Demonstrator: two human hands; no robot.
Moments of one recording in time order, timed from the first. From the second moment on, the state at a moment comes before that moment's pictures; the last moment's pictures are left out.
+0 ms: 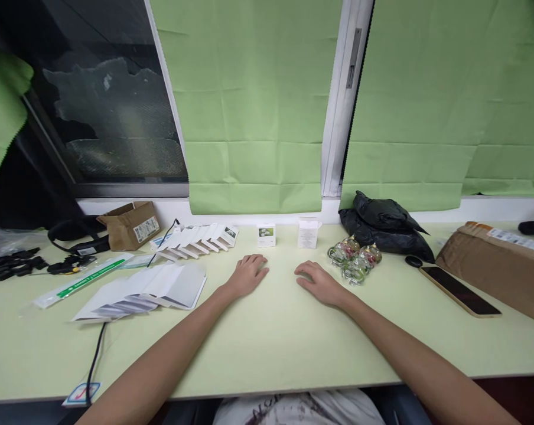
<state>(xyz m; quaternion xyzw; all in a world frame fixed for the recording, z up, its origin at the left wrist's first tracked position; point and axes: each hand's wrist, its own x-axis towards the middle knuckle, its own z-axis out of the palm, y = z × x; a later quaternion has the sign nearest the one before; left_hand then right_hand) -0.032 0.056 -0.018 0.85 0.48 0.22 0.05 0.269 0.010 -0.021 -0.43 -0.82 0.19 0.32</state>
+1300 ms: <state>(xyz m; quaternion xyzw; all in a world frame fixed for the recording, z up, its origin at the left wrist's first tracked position) -0.042 0.064 -0.027 0.86 0.47 0.22 0.07 0.271 0.025 -0.033 -0.46 -0.78 0.17 0.40</state>
